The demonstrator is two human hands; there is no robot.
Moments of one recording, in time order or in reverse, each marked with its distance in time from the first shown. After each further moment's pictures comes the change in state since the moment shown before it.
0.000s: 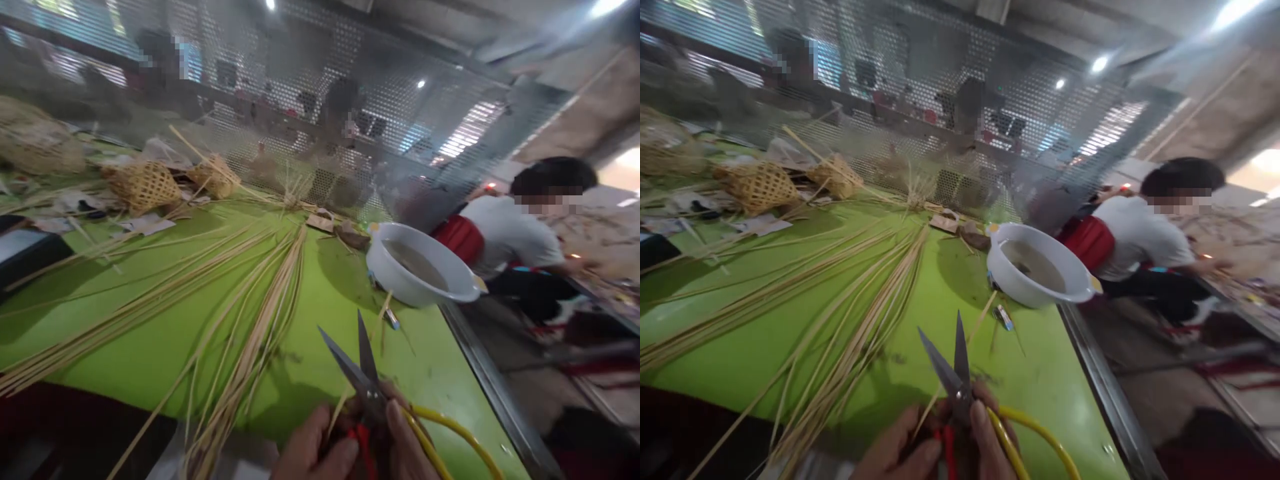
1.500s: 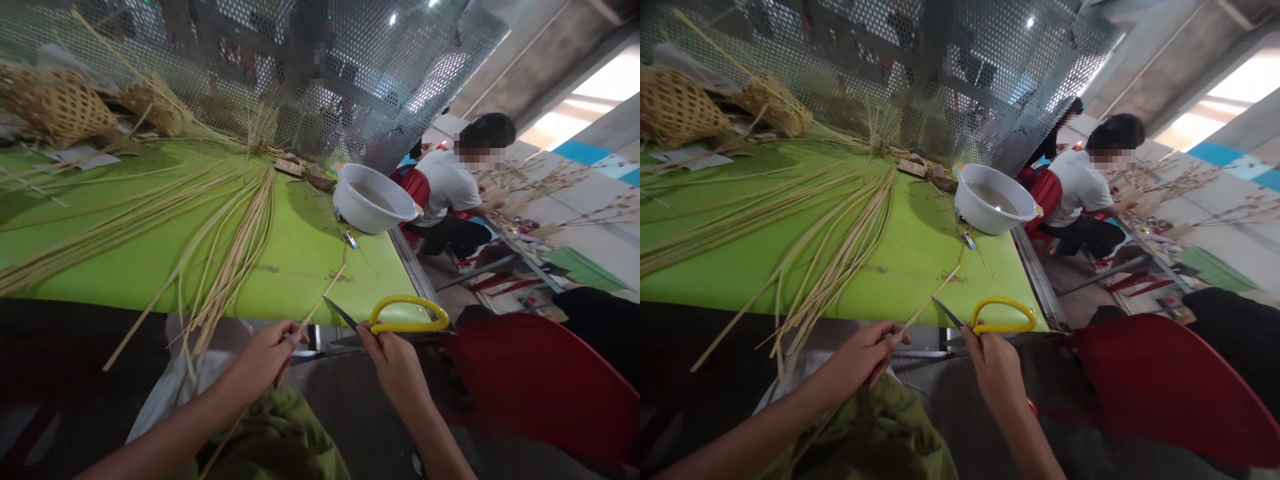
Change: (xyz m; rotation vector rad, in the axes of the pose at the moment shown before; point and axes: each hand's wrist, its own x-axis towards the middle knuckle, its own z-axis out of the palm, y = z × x) left_hand -0.036 0.005 -0.013 0.474 -0.010 -0.212; right_hand -0.059 -0.003 -0.087 -1.389 0.157 -0.287
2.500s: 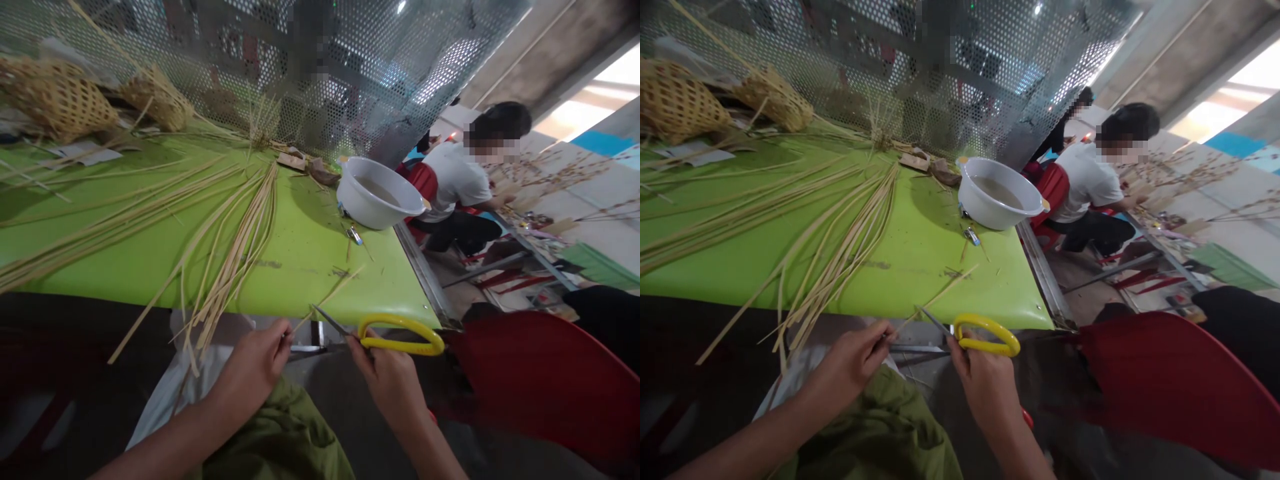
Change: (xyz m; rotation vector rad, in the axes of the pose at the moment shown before) left_hand -0.013 -0.010 -0.011 0.763 0.194 0.259; right_hand -0.012 -0.013 0.015 -0.265 0.150 -0.323
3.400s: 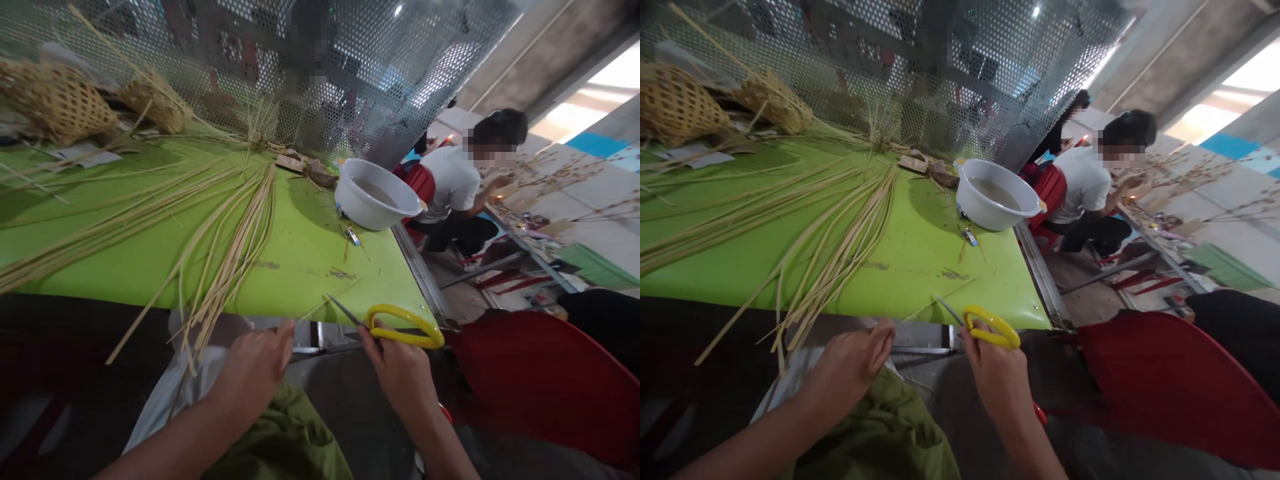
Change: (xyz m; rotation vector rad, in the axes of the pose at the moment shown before) left_hand -0.001 0.012 -0.003 0.550 -0.038 0.051; right_hand 0.005 0.003 -0.014 -0.190 0.125 -0.051
